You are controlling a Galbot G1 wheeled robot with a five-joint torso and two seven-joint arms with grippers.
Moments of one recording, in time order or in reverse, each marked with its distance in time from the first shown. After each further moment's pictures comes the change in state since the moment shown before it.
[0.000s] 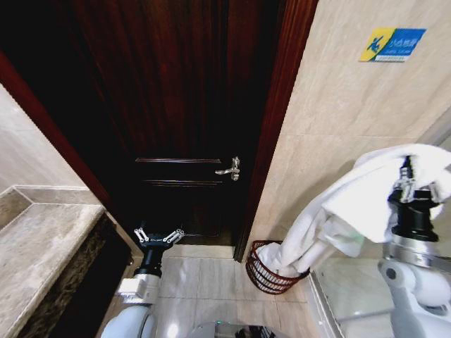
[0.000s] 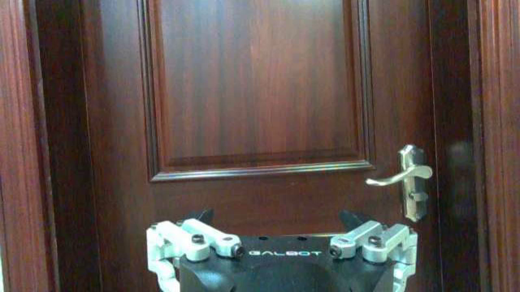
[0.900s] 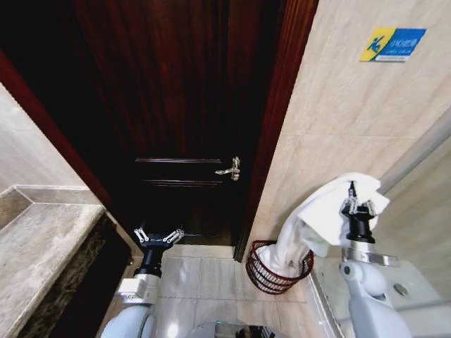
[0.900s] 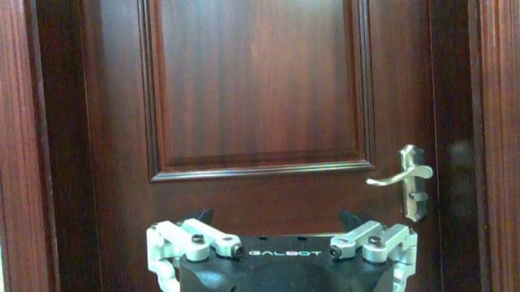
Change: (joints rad) left arm 0.000 0.000 0.000 0.000 0.000 0.000 0.000; right arm 0.076 0.099 -0.149 -0.281 -0.071 0.055 -0.023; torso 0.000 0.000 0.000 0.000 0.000
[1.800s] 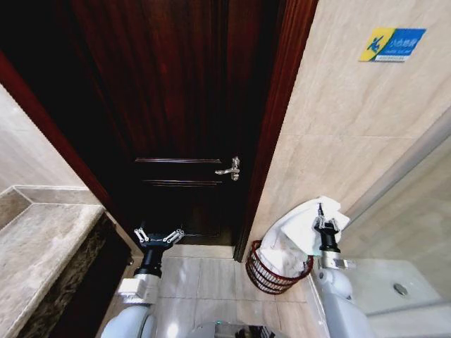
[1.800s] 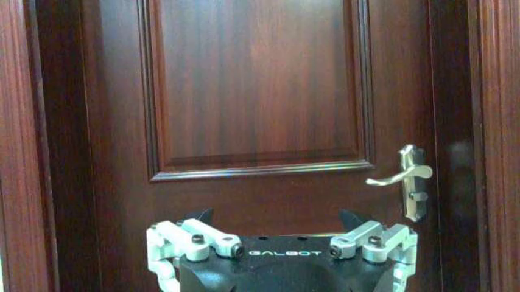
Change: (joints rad) left arm 0.000 0.000 0.000 0.000 0.000 0.000 0.000; right arm 0.082 0.089 -0.079 -0.322 -0.042 0.069 -0.079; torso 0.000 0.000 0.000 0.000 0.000
